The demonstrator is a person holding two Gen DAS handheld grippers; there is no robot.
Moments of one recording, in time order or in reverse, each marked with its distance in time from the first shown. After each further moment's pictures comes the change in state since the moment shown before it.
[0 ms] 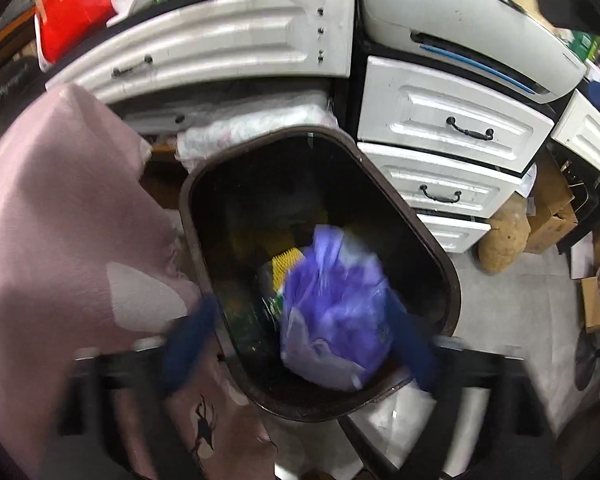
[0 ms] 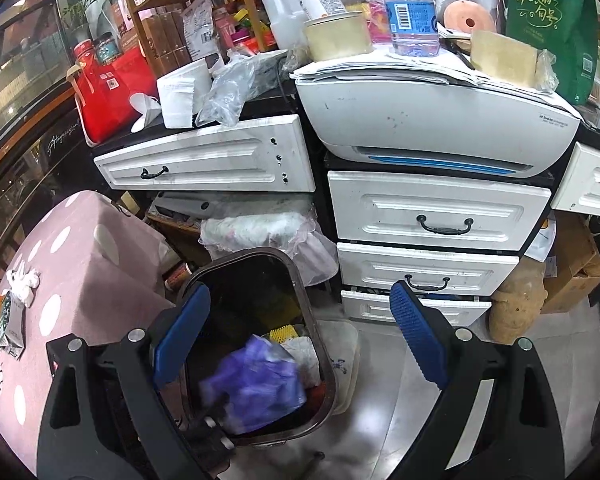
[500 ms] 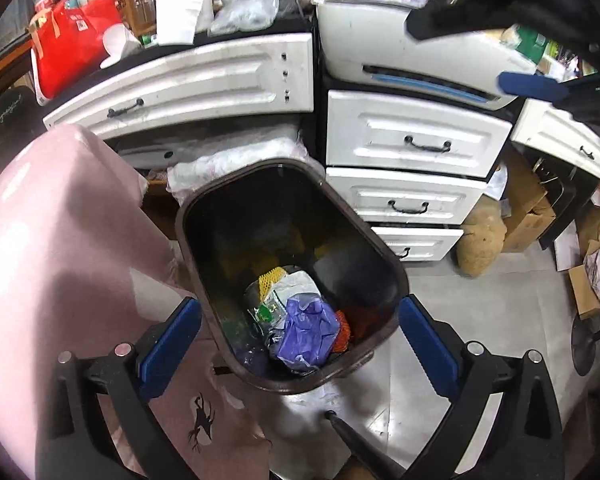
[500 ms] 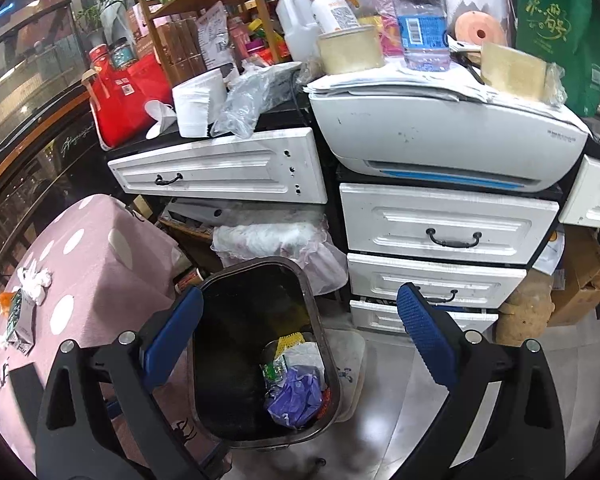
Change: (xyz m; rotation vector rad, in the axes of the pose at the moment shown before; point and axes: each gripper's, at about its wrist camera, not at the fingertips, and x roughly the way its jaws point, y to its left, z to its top) left arm -0.060 -0.019 -0.015 0.059 -0.094 -0.055; right arm -0.010 -0.001 0.006 -0.028 -0.035 0.049
